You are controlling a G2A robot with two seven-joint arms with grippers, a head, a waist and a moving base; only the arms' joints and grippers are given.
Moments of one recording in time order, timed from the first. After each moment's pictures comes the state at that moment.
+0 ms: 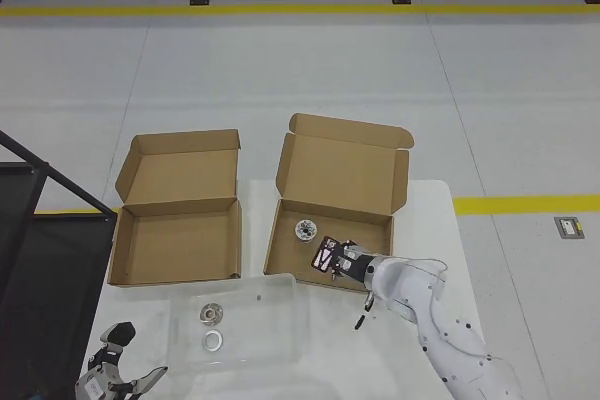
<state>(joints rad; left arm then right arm) 1.92 -1.11 -1.96 -1.80 1.20 -0.89 0.47 -0.87 -1.33 1.10 -1.43 -1.70 -0.64 0.27</state>
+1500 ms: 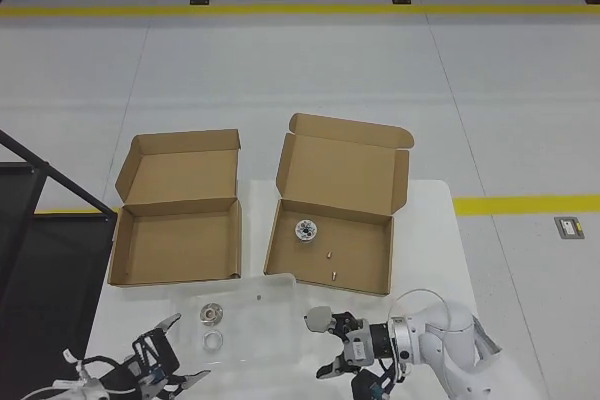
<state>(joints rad) 1.85 -1.08 -1.90 -2.20 1.49 -0.87 -0.22 -1.08 -1.12 1.10 -1.65 -2.53 -0.69 -0.99</state>
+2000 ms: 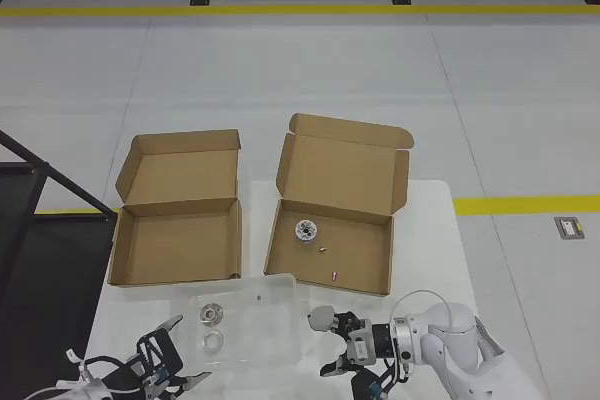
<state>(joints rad) 1.85 -1.08 -1.90 -2.19 1.50 -0.87 -0.19 -1.08 -1.12 1.10 -1.65 -2.53 -0.69 -0.98</state>
